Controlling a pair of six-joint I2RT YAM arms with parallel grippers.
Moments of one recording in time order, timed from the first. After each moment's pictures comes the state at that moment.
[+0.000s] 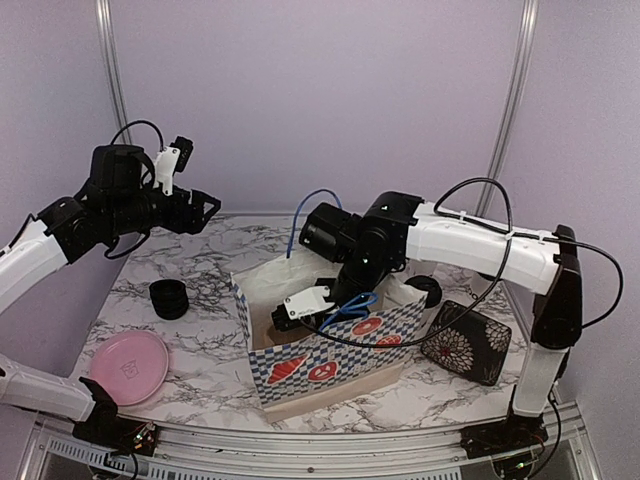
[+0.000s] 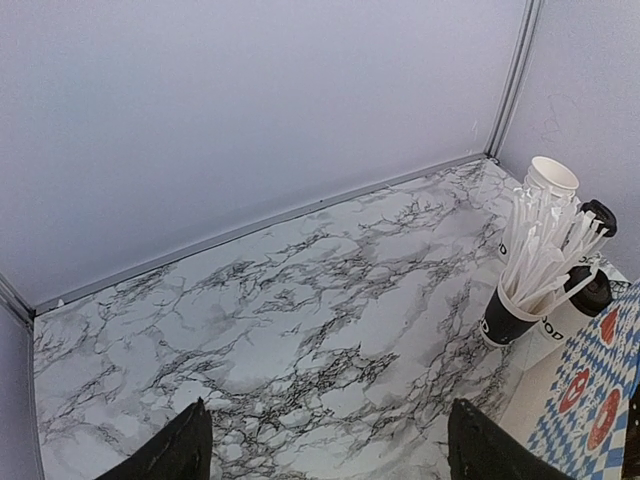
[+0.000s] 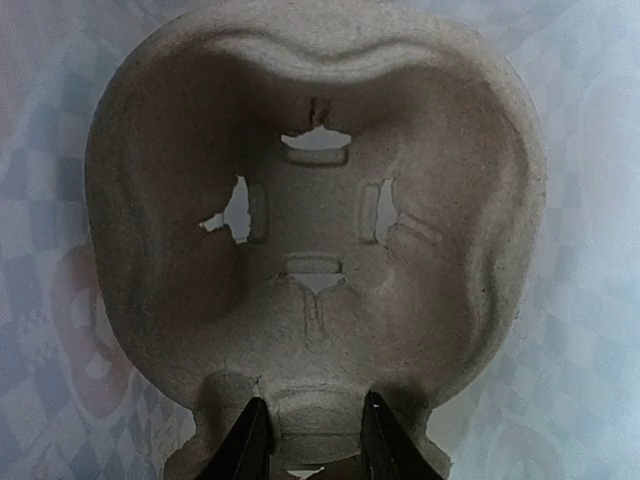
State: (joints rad) left arm -0.56 1.16 1.21 -0.44 -0.05 -0.06; right arm 1.06 1.86 1.80 -1.23 -0.27 -0.83
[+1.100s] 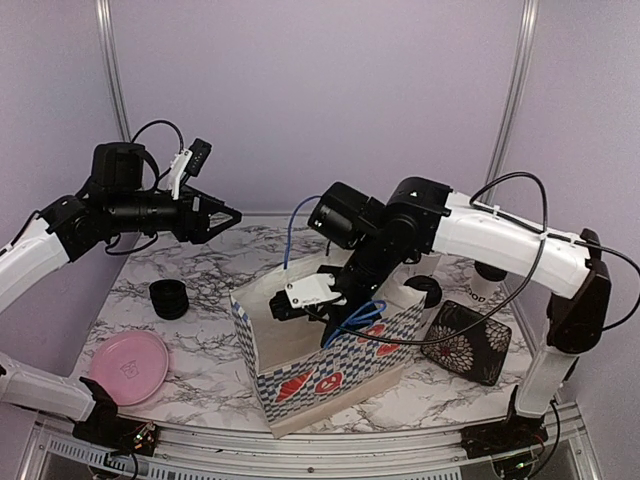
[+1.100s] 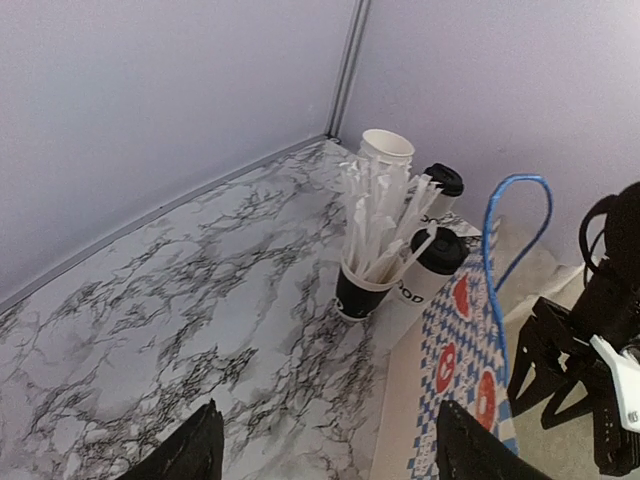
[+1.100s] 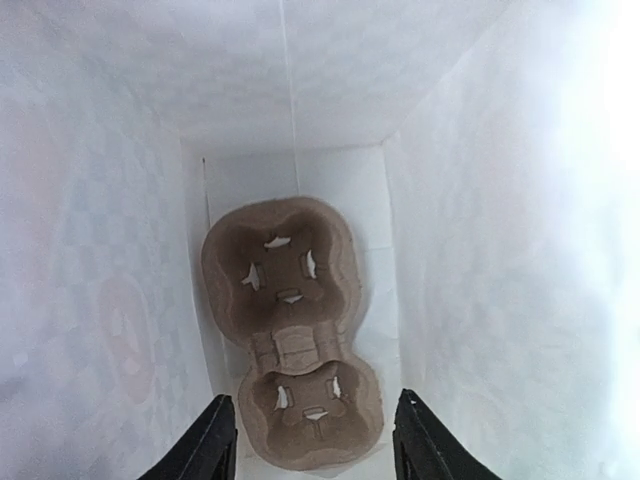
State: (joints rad) left arm -0.55 1.16 1.19 -0.42 0.39 -0.06; right arm 1.10 1.81 1.79 -1.22 -0.27 -0.79
